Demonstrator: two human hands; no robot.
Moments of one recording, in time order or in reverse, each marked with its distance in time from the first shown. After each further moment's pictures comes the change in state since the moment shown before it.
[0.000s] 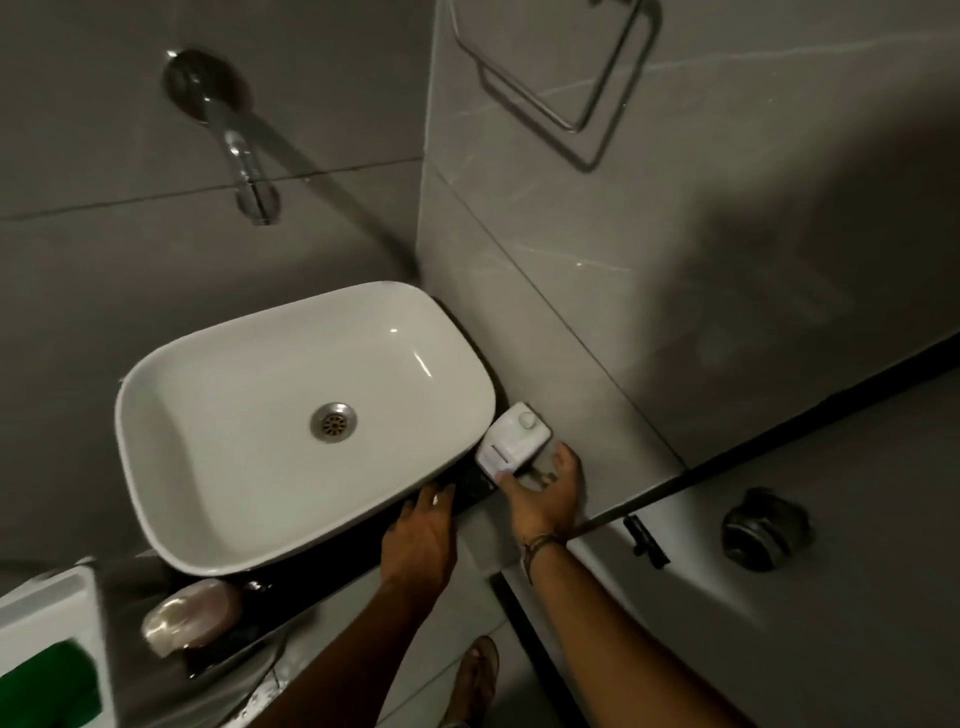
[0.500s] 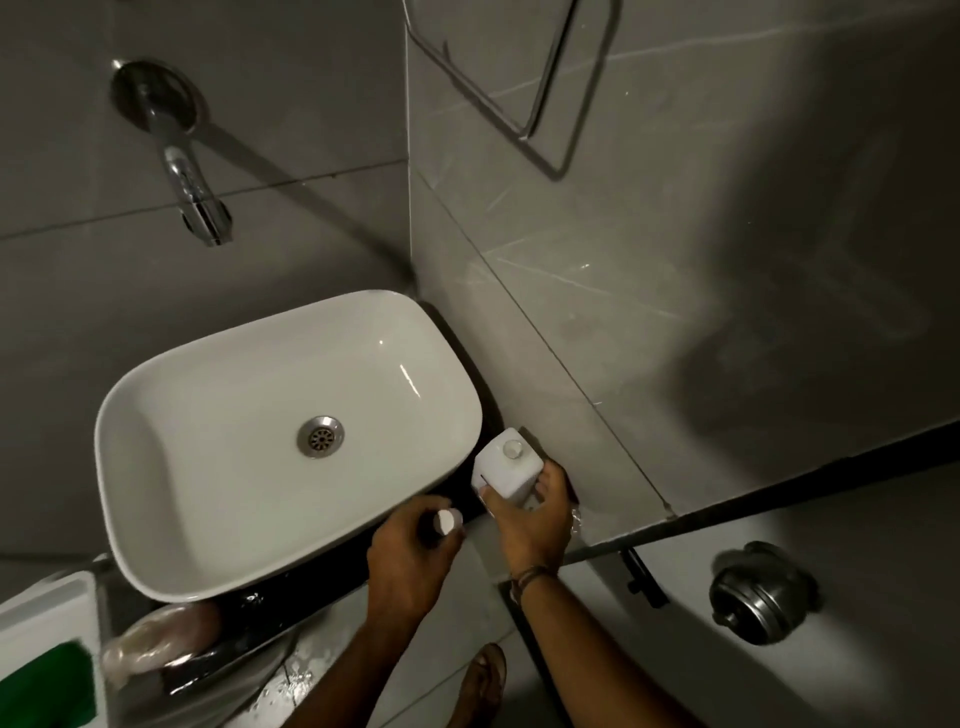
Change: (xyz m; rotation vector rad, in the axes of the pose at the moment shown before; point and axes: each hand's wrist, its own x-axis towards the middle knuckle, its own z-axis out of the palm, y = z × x) left_hand 0.005 0.041 -0.032 -0.676 0.180 -0.244; right_hand 0.021 -0.005 -0.014 -0.105 -0.110 -0.050
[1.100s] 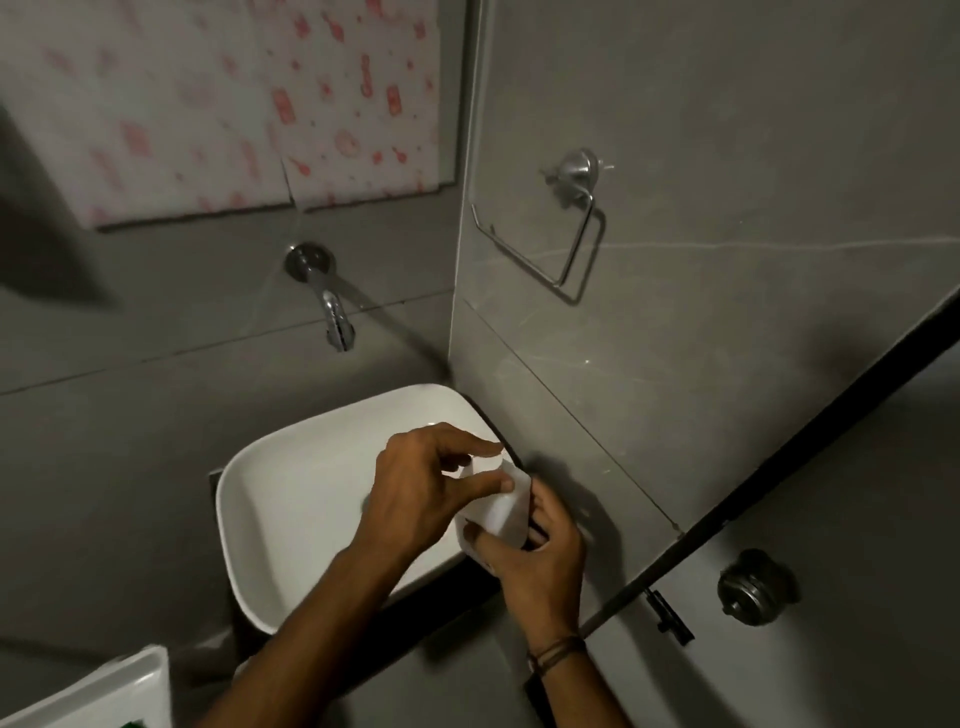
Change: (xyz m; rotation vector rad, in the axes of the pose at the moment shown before) left_hand 0.005 0.168 -0.186 -0.011 -0.089 0.479; right_hand -0.130 -0.136 -0.007 0.118 -0.123 -0.273
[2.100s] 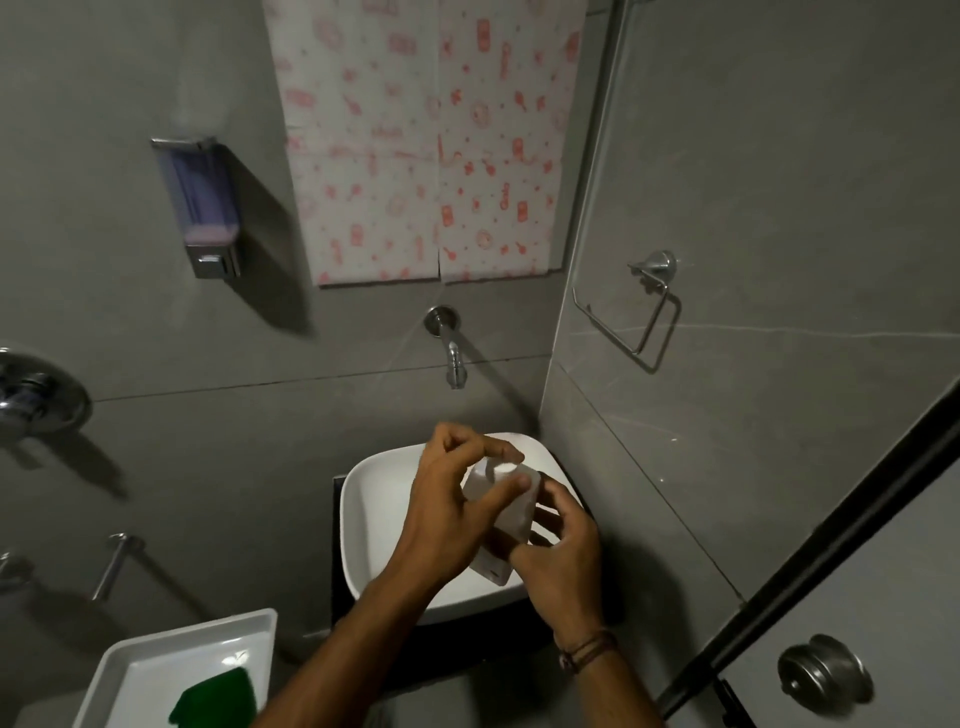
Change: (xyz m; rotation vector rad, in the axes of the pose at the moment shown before) left_hand -0.076 0.048 -0.050 -0.053 0.340 0.053; right_hand -0.027 -0.065 0.004 0.109 -0.383 -0.219
